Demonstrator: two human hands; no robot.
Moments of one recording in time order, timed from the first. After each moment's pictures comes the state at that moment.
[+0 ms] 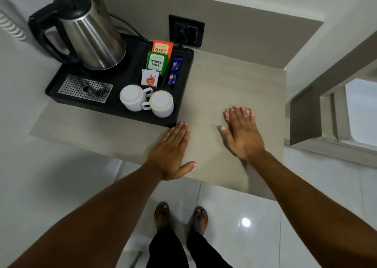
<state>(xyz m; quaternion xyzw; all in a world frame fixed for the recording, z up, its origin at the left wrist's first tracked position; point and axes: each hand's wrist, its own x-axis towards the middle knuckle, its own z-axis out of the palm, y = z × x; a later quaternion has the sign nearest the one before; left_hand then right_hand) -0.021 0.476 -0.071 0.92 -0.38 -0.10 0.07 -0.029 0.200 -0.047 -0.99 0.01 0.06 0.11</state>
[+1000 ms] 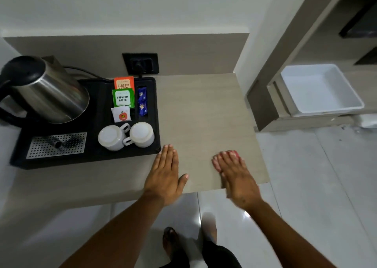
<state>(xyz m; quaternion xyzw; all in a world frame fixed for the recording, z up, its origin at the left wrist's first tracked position) -0.018 0.477 -0.069 0.91 -0.40 -0.13 0.01 -0.170 0.248 -0.060 -0.98 0.11 0.05 0.17</state>
